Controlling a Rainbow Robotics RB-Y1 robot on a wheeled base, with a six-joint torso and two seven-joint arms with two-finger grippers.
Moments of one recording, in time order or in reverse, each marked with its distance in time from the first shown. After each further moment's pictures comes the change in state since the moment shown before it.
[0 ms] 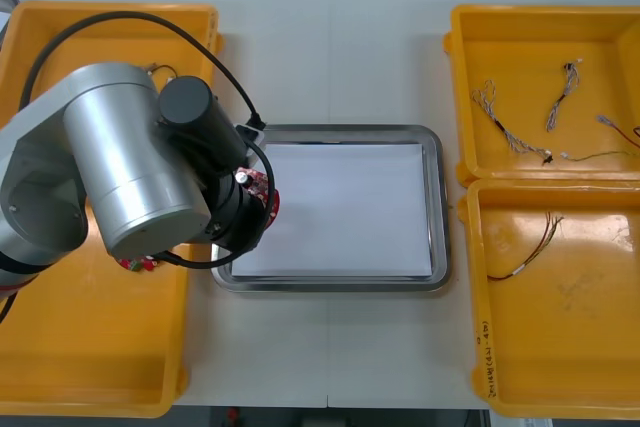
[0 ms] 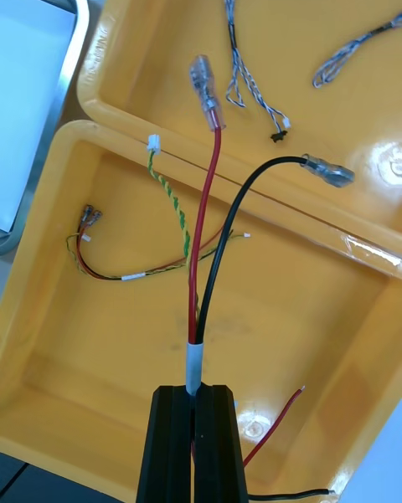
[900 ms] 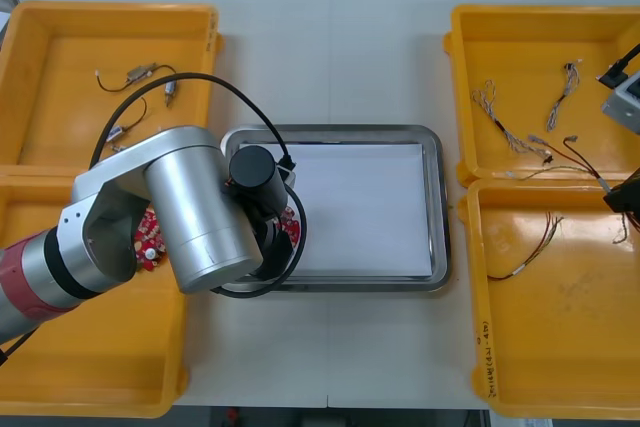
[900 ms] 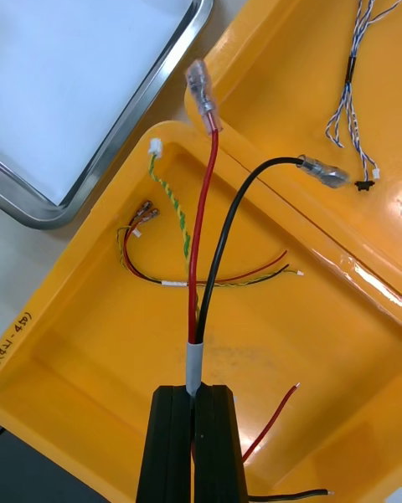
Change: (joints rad) right arm -0.111 -0.027 0.203 -0.008 -0.012 0.000 0.069; left arm 0.000 -0.051 -0.189 0.140 -0.114 -0.132 0.004
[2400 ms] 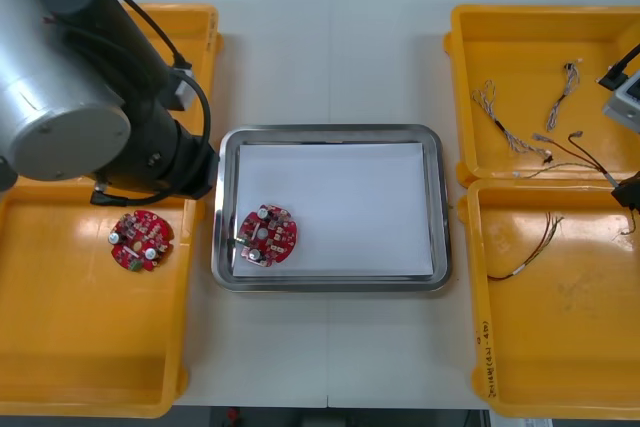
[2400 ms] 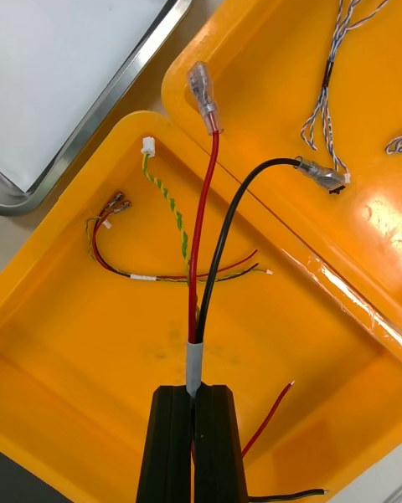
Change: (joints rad) right arm 0.000 -0.003 0.008 0.006 0.058 0.000 0.095; left arm 0.000 0.111 0.485 -0.129 0.240 0.221 0.073
